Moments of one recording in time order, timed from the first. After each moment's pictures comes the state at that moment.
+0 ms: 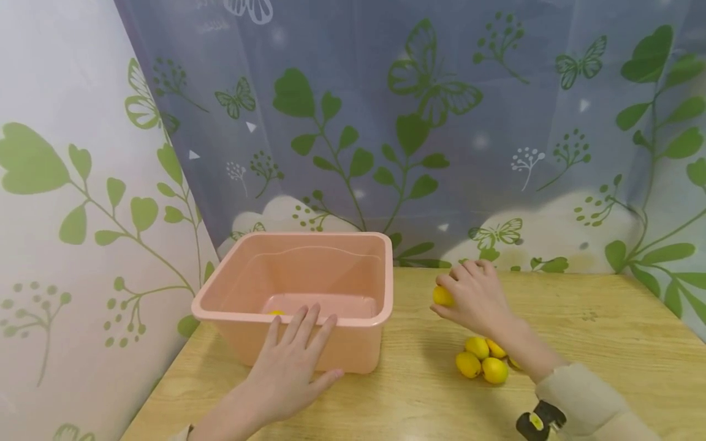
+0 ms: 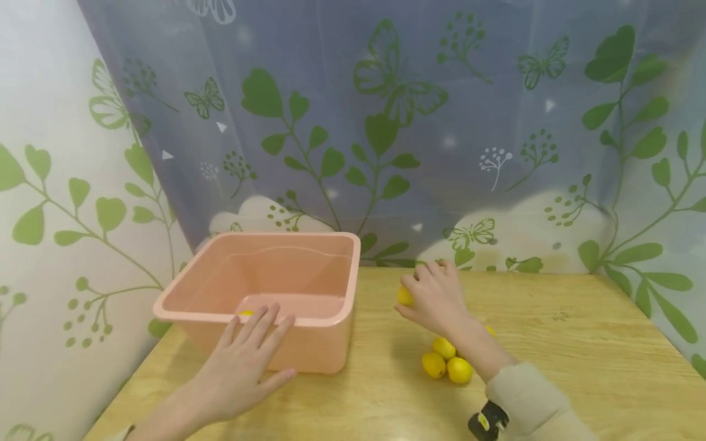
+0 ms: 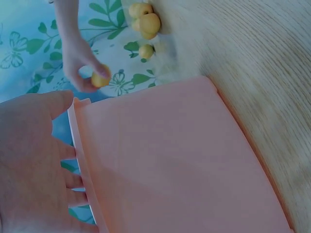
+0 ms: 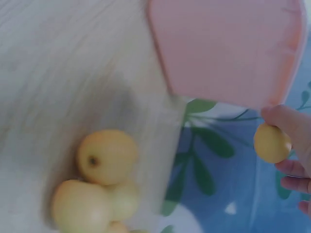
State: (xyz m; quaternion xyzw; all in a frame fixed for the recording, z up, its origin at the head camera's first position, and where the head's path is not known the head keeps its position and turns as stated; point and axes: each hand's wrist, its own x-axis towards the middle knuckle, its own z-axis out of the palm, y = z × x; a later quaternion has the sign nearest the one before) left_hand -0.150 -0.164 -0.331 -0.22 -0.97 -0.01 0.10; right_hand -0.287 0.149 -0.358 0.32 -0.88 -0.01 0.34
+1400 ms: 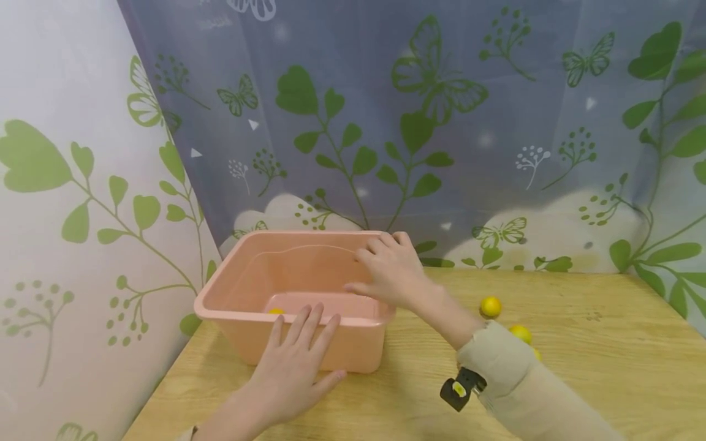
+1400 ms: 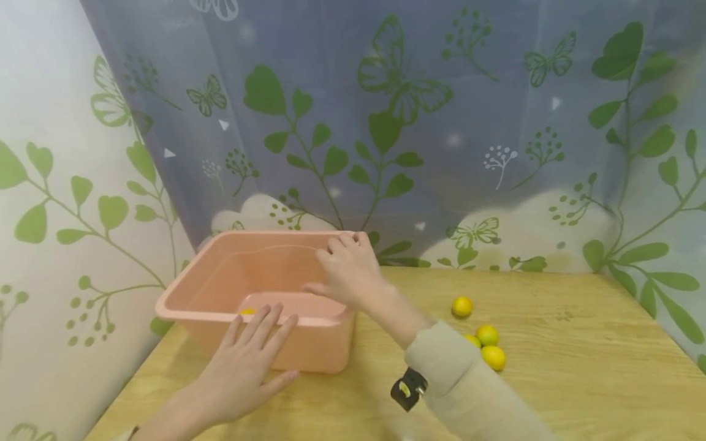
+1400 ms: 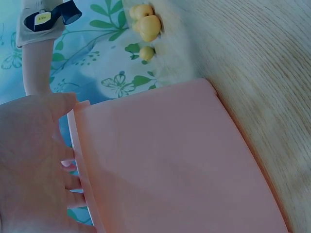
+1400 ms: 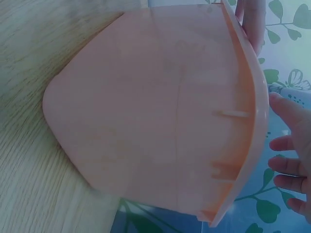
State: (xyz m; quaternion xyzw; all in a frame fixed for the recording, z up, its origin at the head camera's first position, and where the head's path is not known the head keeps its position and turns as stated) left_hand -0.150 -0.166 -0.332 -0.22 -0.97 0.00 0.11; right_hand -0.276 0.020 -0.287 0.33 -0.91 -0.02 0.24
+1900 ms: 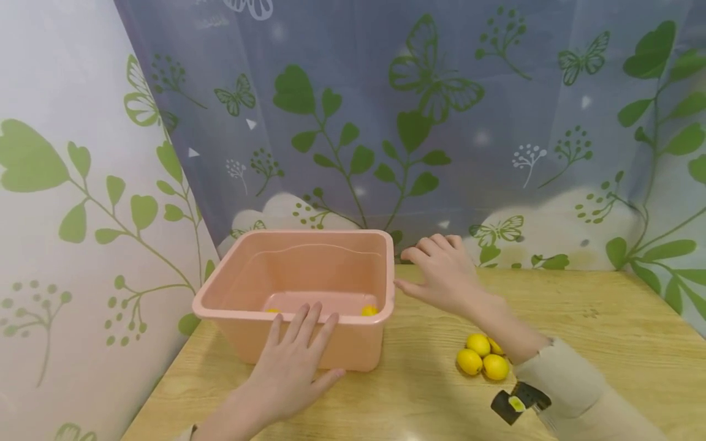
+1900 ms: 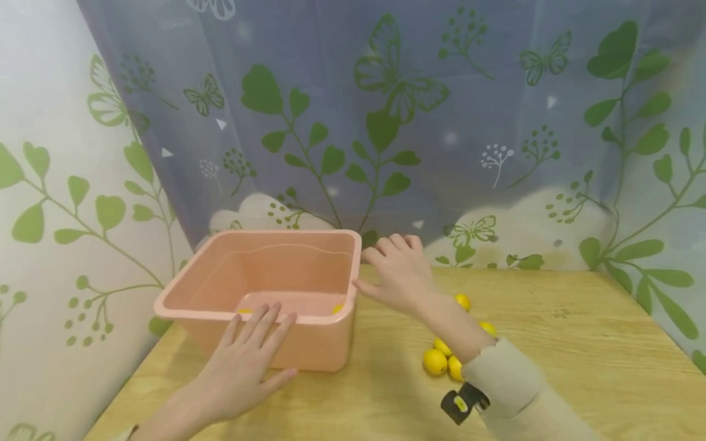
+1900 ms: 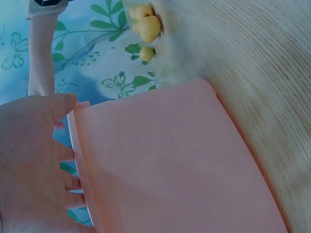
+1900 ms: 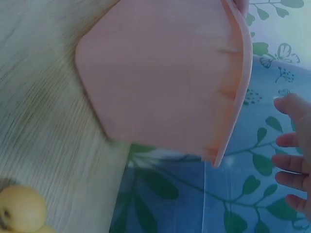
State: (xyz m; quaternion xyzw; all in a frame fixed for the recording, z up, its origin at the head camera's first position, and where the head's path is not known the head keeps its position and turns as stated) left_hand -0.150 -0.166 -0.334 -0.22 -0.97 0.00 0.11; right_hand -0.272 0.094 -0.301 0.34 -0.88 0.06 0.32
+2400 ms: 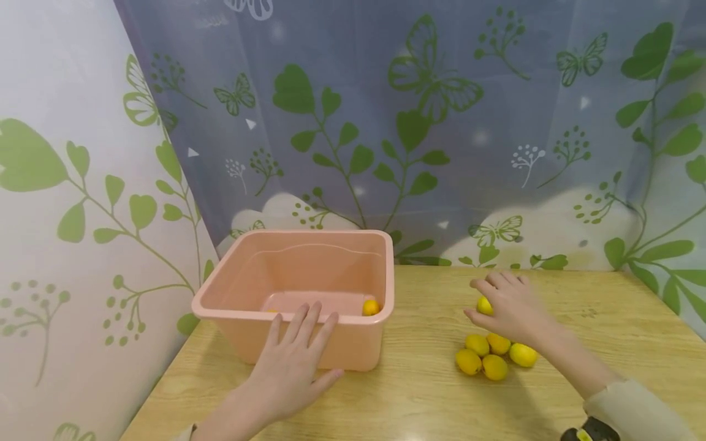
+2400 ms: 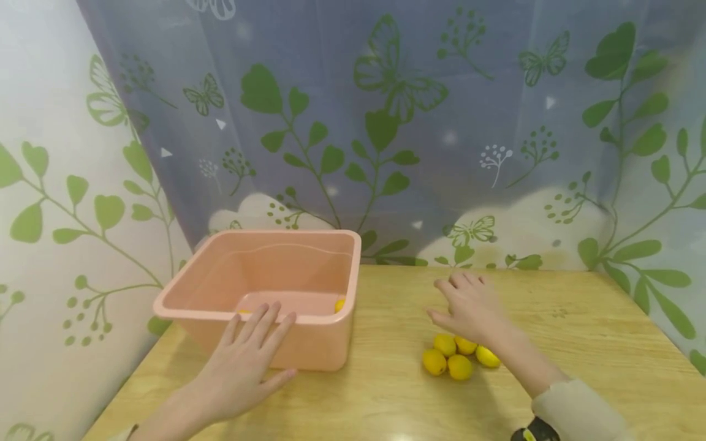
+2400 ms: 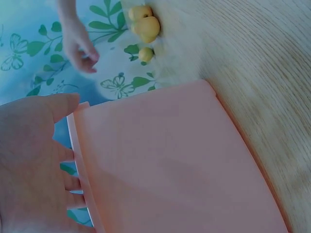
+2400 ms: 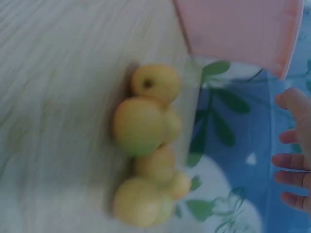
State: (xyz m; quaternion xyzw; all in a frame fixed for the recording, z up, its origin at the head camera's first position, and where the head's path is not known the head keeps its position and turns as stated) left_hand -0.151 -0.166 -0.335 -0.22 -0.97 0.00 0.12; right_hand -0.265 0.194 -0.356 0.28 -0.94 0.02 0.21
